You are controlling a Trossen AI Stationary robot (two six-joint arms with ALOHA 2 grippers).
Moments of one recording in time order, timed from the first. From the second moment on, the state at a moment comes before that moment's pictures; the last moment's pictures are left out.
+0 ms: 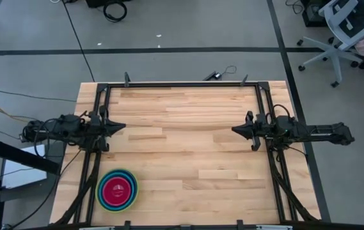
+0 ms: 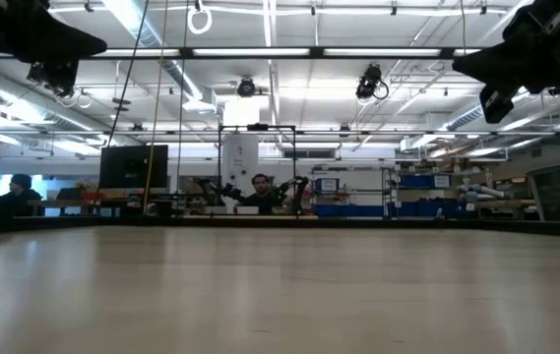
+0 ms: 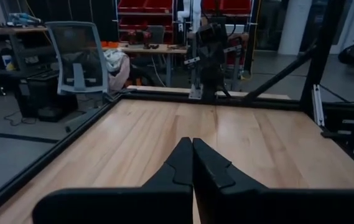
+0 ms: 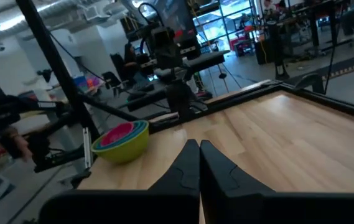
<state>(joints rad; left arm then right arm) -0.17 0.00 0.35 -0.39 -0.33 -0.04 -0.02 0.18 0.11 0.10 0.04 0.35</state>
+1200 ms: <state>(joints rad) -0.17 0.02 0.06 0.04 -0.22 -0.08 -0.02 0.18 0.01 0.17 -0.02 0.39</state>
